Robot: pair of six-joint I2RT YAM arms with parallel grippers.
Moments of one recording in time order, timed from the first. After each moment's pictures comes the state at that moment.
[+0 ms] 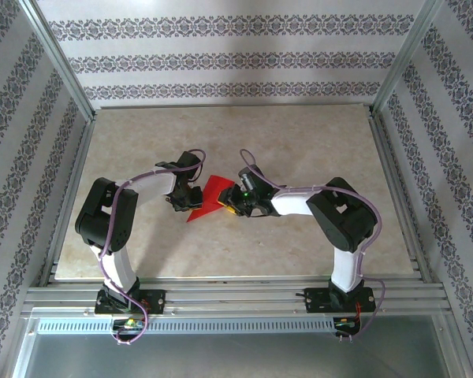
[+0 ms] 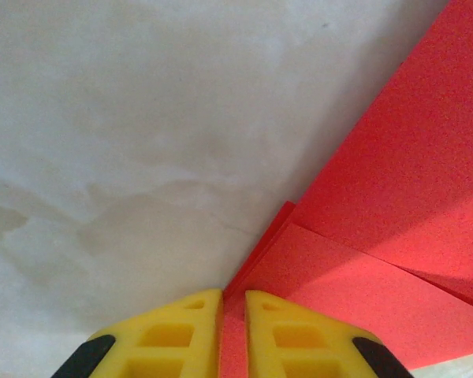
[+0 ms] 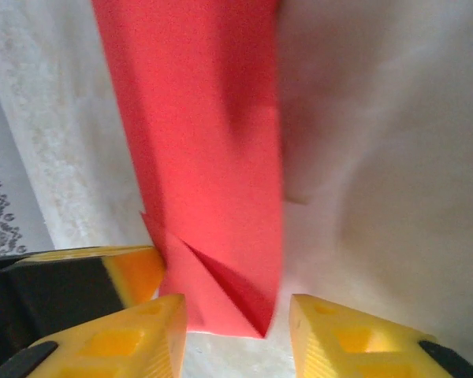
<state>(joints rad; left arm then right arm) -0.39 1.81 1.11 -0.68 0.14 -0.59 0.68 1.89 0.95 0.15 -0.40 1.21</state>
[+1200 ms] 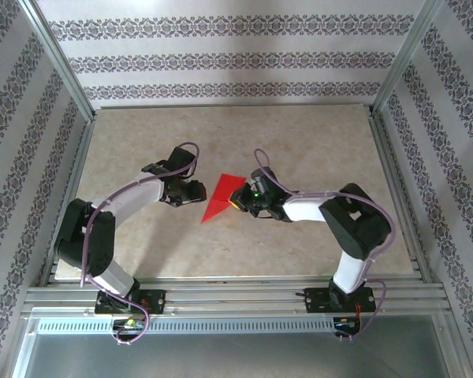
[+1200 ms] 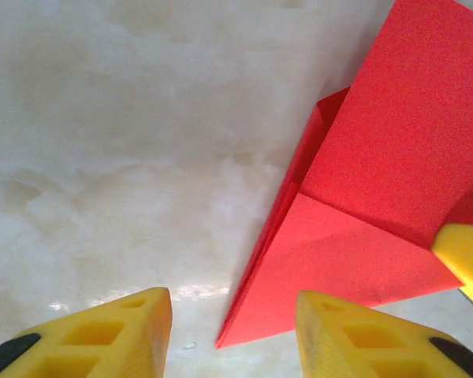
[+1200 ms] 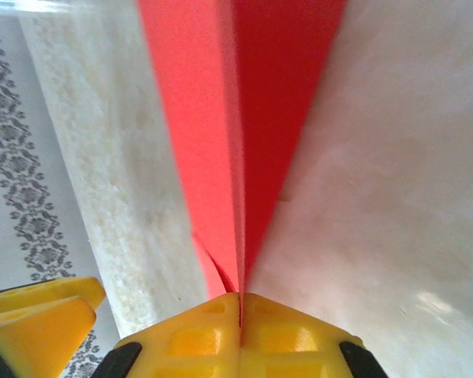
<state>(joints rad) -0.41 1.57 1.05 -0.62 0.16 -0.56 0.61 1.74 0.78 0.27 -0.38 1.27</state>
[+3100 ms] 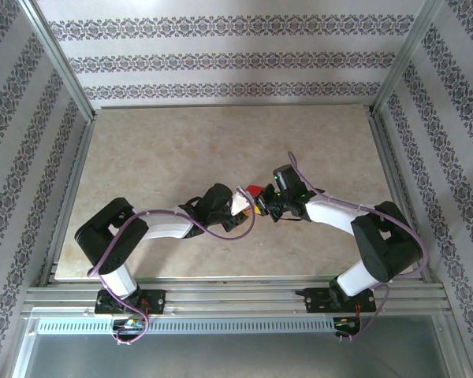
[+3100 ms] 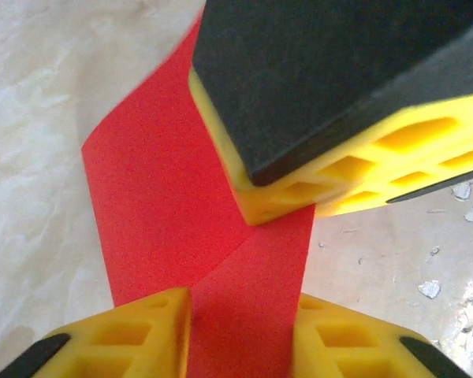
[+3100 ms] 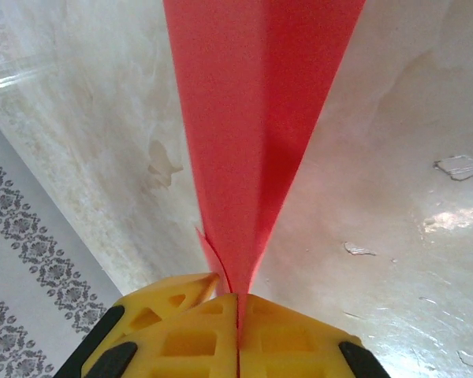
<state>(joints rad) -0.78 1.70 0.77 0.23 0.08 0.21 0.50 1.54 0.74 -0.08 -0.45 1.42</state>
